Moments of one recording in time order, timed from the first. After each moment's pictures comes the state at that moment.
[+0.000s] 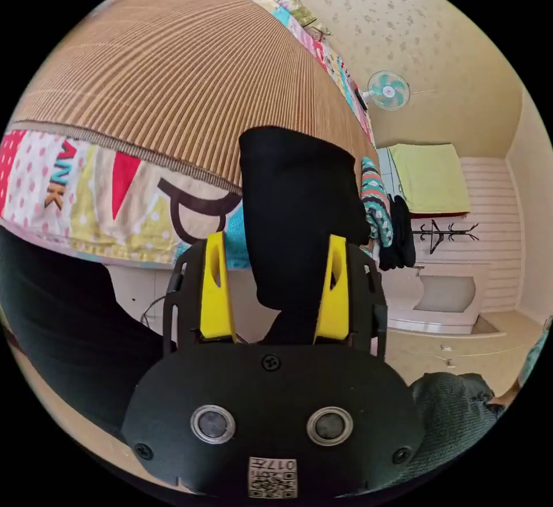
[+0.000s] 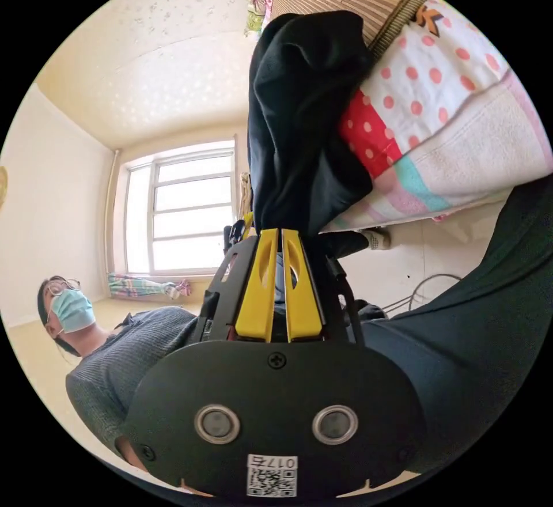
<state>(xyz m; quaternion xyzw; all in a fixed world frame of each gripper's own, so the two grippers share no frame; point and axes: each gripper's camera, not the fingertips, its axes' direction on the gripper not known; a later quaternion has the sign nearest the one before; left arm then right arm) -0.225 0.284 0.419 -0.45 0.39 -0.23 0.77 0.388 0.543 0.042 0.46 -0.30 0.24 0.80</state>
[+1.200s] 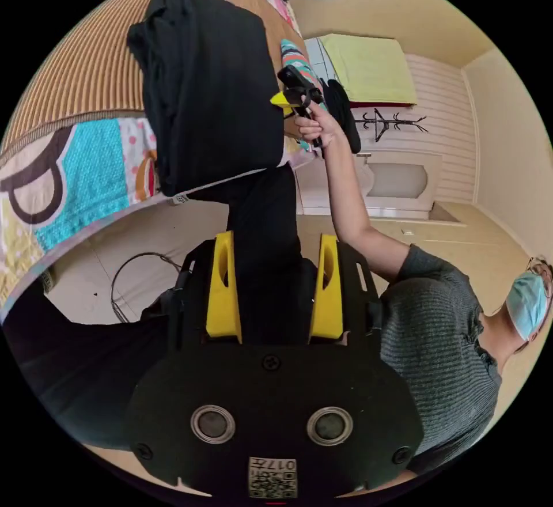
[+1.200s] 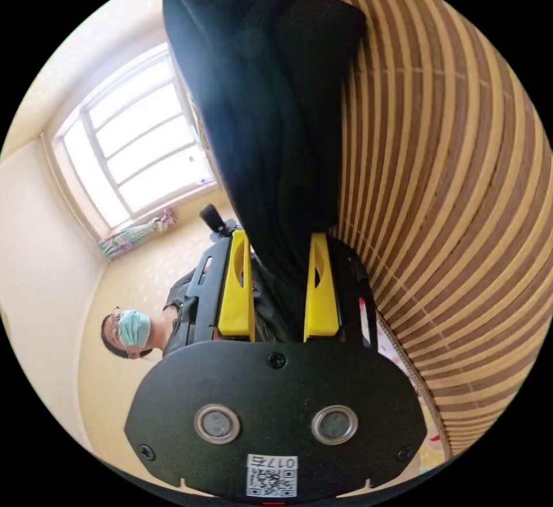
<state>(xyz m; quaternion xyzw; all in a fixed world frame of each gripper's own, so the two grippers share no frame) -0.187 0.328 0.441 -0.53 0.58 -0.08 0.62 0.449 0.517 -0.080 0.18 -0.36 0.19 0.90</state>
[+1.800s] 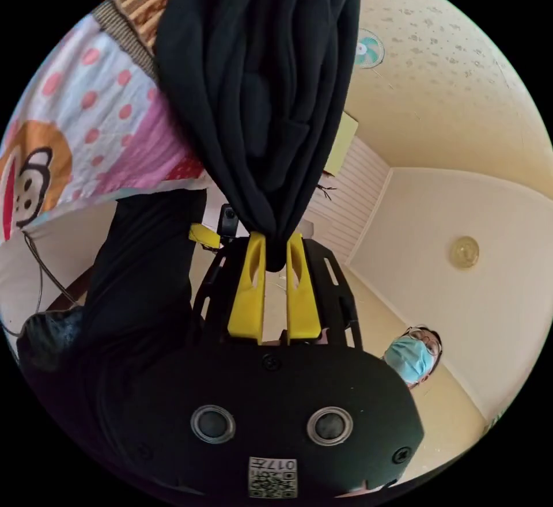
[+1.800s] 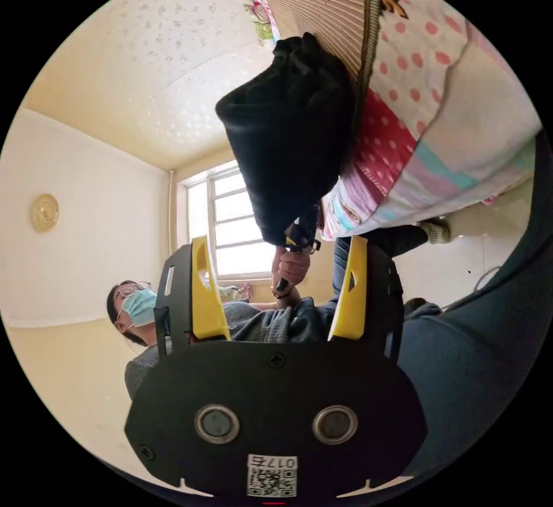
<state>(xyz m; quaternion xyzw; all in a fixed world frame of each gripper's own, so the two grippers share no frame) -0.112 0.356 0.535 -0.52 0.68 -0.31 0.41 0.312 0.585 0.129 0.52 -0.45 0.14 0.71</state>
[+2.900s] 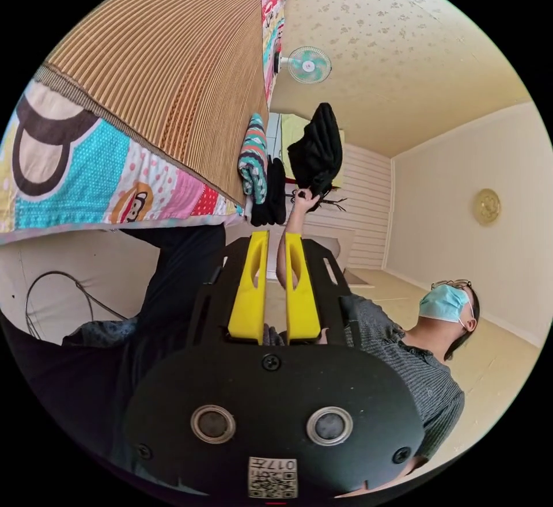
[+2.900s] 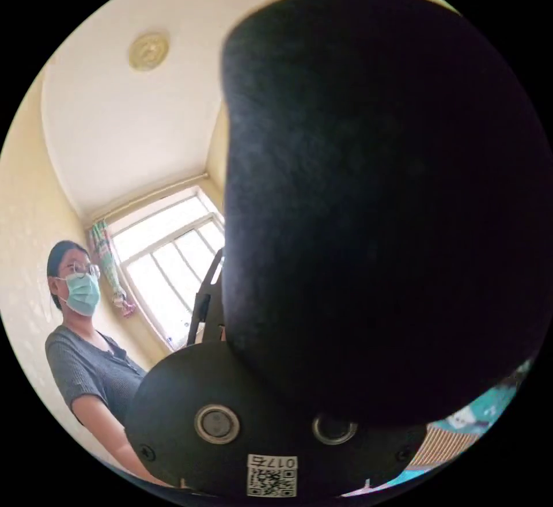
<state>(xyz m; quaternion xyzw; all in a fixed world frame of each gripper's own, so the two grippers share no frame) -0.250 0.221 0.415 -0.32 0.59 -0.27 0.70 0.198 0.797 -0.146 0.74 0.13 -0.06 0.66</state>
